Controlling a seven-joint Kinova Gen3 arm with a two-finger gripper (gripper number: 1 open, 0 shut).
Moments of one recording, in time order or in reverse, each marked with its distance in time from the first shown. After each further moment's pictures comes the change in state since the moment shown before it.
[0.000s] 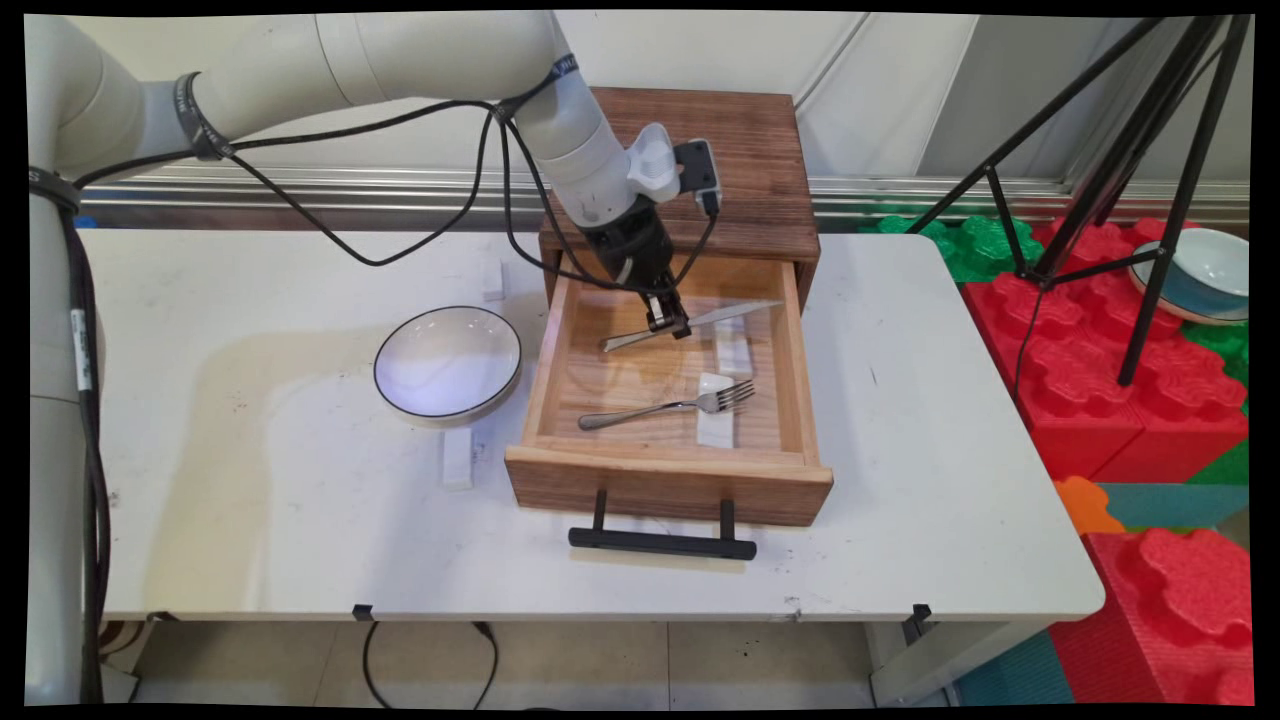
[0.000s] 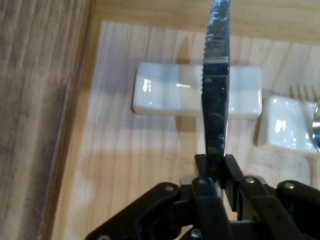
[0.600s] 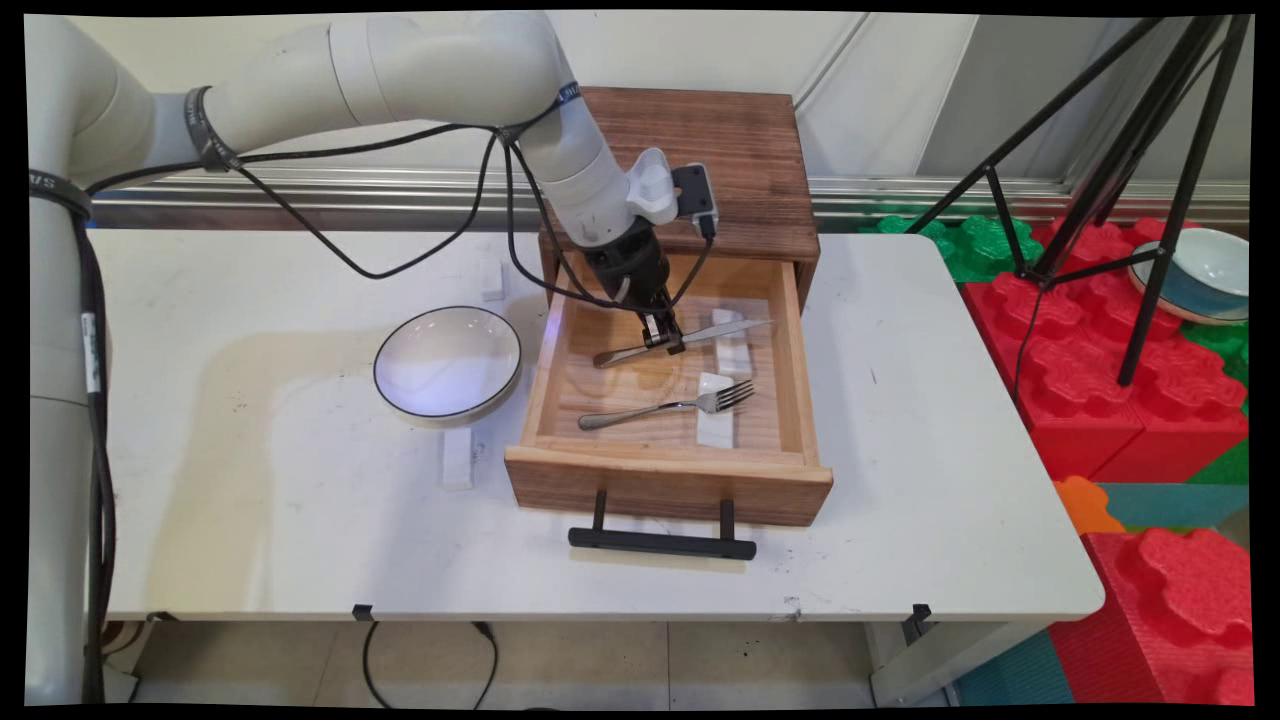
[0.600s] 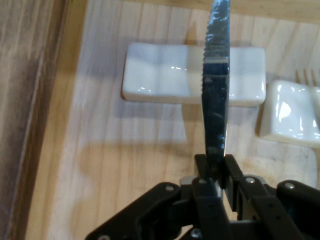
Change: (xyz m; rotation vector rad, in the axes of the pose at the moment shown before) arm -0.009 0.002 0.019 -0.010 -0.023 -0.006
